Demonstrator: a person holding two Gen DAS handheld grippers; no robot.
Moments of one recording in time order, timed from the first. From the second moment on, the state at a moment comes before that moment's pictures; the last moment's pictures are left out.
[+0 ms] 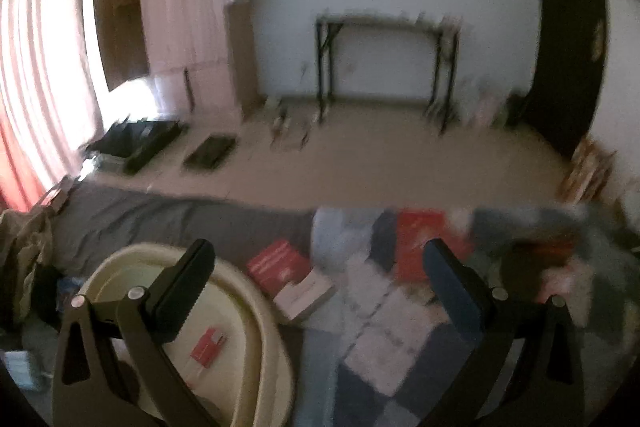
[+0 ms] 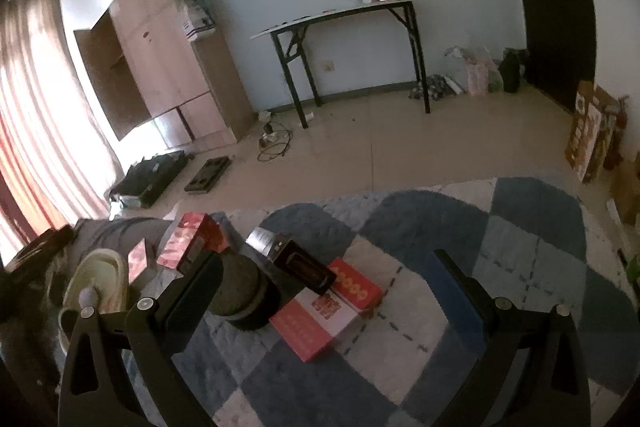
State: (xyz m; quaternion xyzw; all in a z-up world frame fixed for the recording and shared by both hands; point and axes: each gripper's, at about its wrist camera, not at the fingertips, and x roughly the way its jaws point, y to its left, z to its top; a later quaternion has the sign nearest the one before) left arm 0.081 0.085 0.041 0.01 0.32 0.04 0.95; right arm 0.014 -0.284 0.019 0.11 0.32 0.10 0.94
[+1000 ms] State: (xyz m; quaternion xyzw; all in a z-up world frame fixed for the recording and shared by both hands) left arm 0.127 0.060 -0.065 -0.01 0.39 -0.05 0.92; right arm 0.042 -0.262 -0.006 0.02 0.39 0.11 0.91
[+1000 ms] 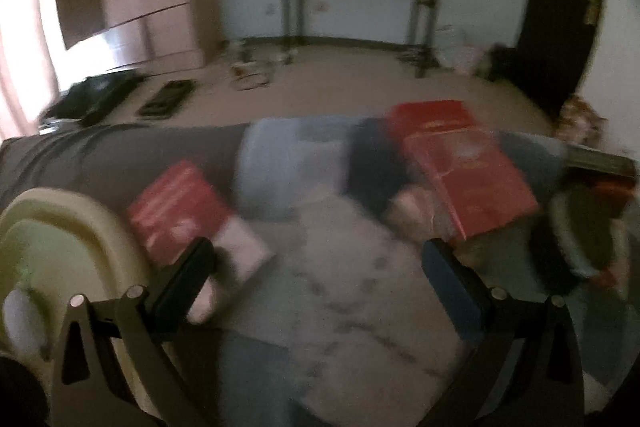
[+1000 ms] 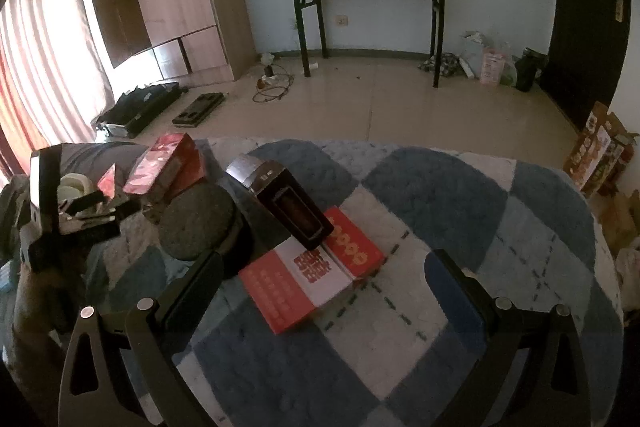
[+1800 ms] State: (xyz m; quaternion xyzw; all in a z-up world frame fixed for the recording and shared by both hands) left arm 0.171 0.004 -0.009 -0.08 0.44 -0.07 0.89; right arm 0.039 -0.262 -0.025 -0.01 0.38 0.15 0.91
